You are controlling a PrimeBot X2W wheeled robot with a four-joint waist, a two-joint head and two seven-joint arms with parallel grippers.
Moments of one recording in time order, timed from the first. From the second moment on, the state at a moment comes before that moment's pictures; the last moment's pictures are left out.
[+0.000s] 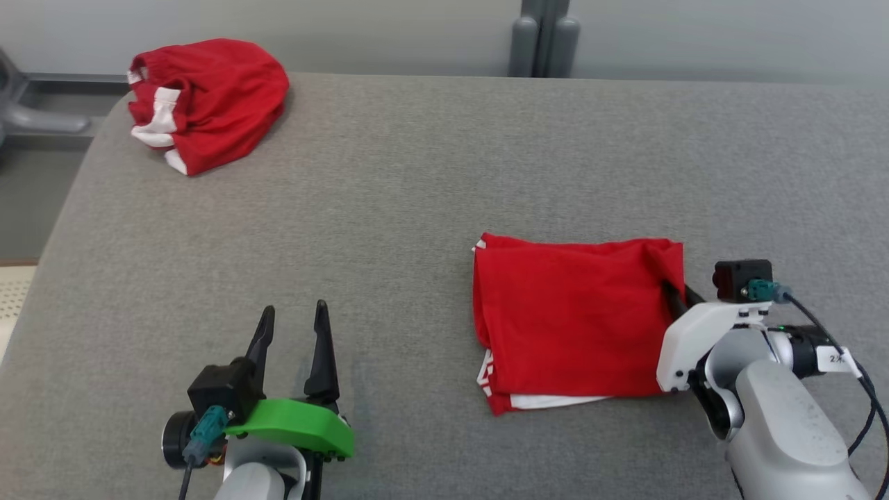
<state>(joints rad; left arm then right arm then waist) -0.14 0.07 -0.30 0.29 -0.43 0.10 -0.26 -0.39 -0.10 0.03 0.65 0.15 0.13 0.06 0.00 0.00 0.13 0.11</state>
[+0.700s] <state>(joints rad) -0.27 0.11 -0.32 0.22 -0.38 0.11 -0.23 -0.52 -0.08 -0.15 0.63 0.09 0.13 -0.06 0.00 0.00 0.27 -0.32</state>
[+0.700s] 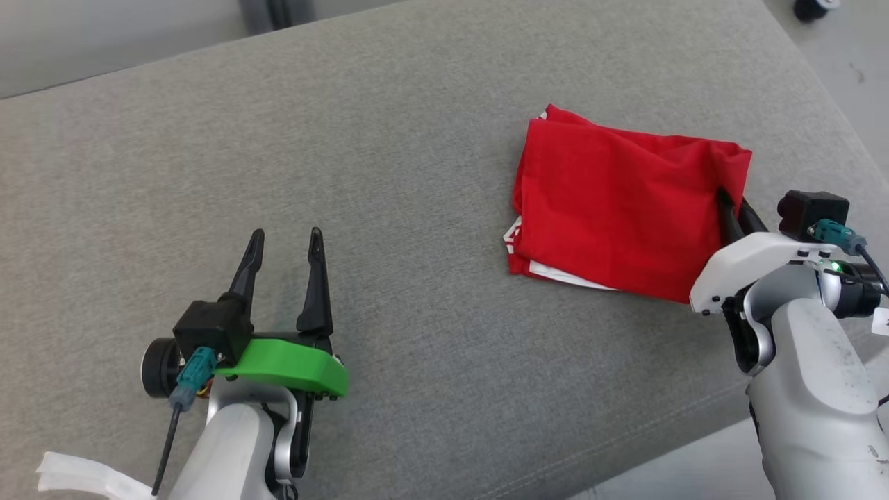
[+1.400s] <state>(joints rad) -0.29 0.15 -0.31 0.00 -0.38 0.14 -0.16 -0.89 -0.35 -0.24 0.85 0.00 0.13 -0.03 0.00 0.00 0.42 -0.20</state>
